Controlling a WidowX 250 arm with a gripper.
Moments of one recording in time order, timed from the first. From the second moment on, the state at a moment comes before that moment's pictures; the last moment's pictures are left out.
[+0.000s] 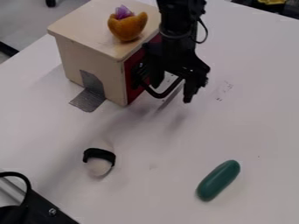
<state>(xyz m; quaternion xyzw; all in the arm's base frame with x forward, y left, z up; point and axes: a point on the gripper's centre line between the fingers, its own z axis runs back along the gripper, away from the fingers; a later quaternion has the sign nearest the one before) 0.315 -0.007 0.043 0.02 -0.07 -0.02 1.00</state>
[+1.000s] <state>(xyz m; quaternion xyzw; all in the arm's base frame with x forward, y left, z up) 0.329 -0.005 0.008 0.09 -0.06 -0.04 0.99</state>
